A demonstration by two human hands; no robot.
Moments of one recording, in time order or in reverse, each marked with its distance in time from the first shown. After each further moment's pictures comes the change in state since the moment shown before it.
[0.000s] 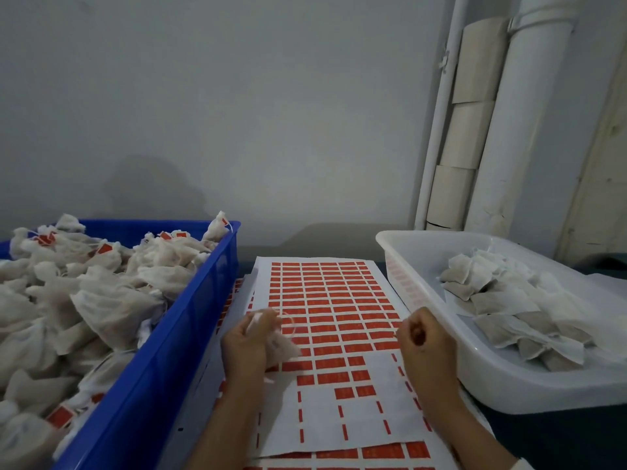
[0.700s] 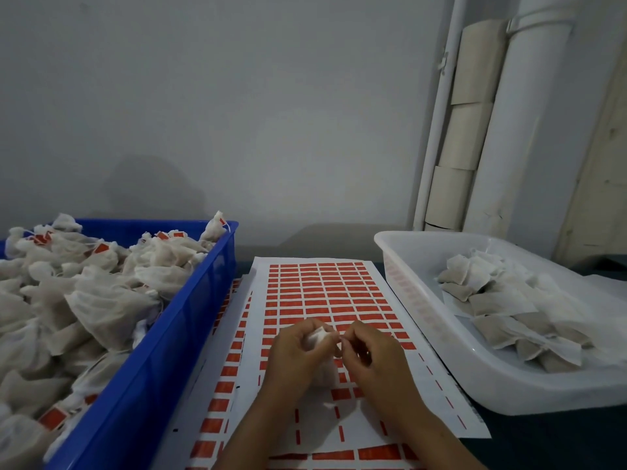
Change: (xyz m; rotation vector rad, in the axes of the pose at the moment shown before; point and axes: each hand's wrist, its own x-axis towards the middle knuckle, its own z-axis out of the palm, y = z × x) left_hand -0.038 -0.004 0.025 0.291 -0.442 0.393; right_hand -0.022 -0.024 0.025 -0.079 -0.377 -0.255
